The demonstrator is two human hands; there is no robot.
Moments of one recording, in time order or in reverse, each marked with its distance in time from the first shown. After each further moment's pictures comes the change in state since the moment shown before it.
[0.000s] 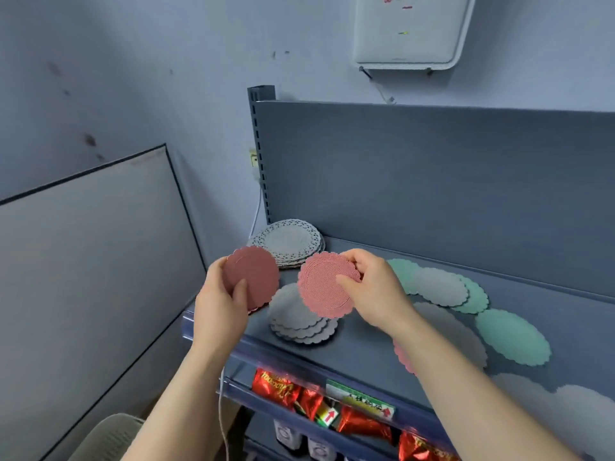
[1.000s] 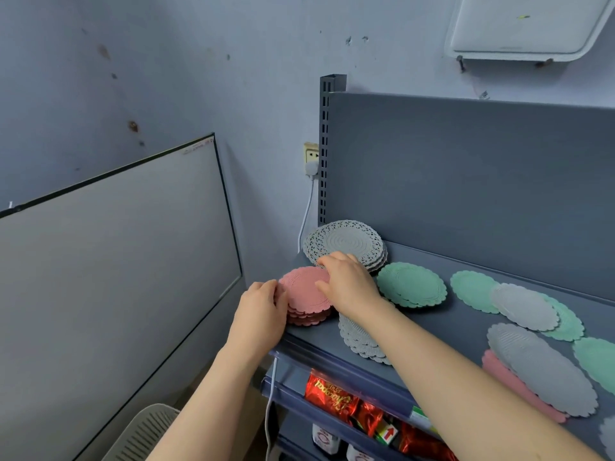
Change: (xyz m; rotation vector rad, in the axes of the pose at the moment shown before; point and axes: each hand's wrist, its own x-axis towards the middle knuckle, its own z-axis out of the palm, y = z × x) left_hand 0.061 -0.083 -0.025 0.376 -0.239 0.092; right_hand 0.078 -0.036 0.144 -0.600 -0.190 -0.175
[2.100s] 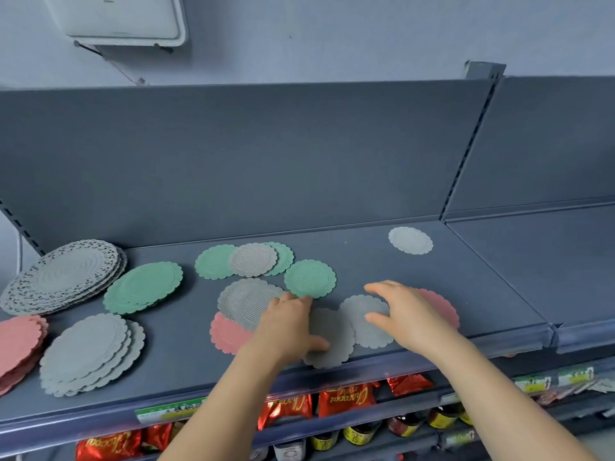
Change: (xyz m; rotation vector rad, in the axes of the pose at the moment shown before) left_hand -0.144 0.315 0.169 0.243 -0.741 0.669; right_hand -0.348 0.254 -0.157 -0.018 0.032 0.722
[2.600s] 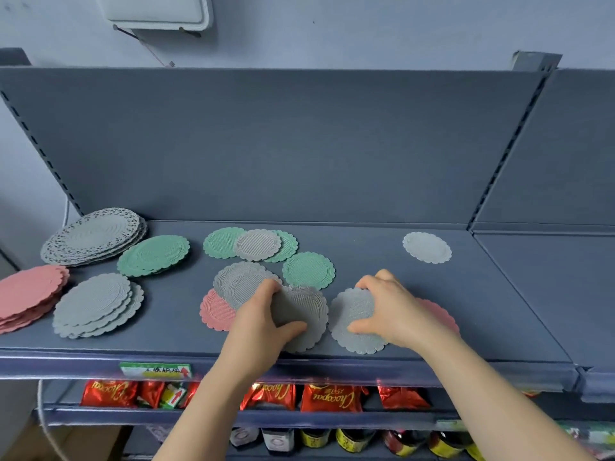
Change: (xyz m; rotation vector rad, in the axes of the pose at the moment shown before) left_hand -0.040 0.021 0.018 -0.516 0.477 -0.164; right_hand 0.032 0.026 0.005 0.030 -0.136 -0.099
